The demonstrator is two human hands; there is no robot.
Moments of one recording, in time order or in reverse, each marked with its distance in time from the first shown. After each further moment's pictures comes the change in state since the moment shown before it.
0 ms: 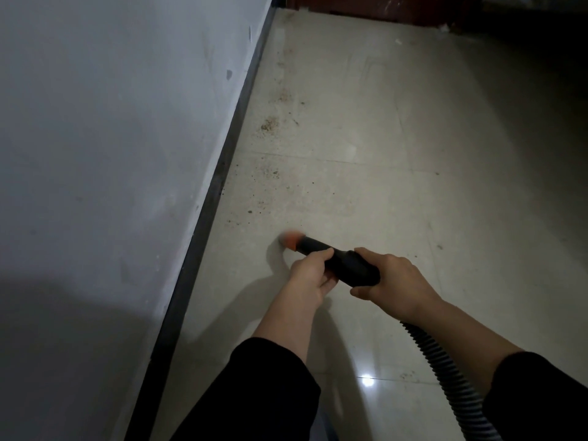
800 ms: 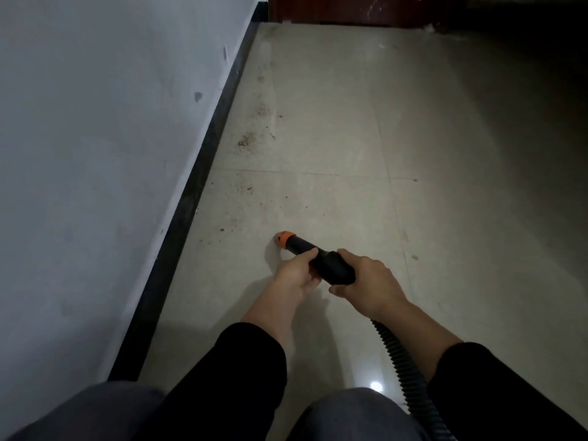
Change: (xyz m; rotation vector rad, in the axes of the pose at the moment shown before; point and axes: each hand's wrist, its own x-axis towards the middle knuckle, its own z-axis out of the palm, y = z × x) left_hand 0.009 0.000 0.083 0.061 0.068 0.053; right_hand 0.032 0.063 -0.028 0.086 0.031 0.015
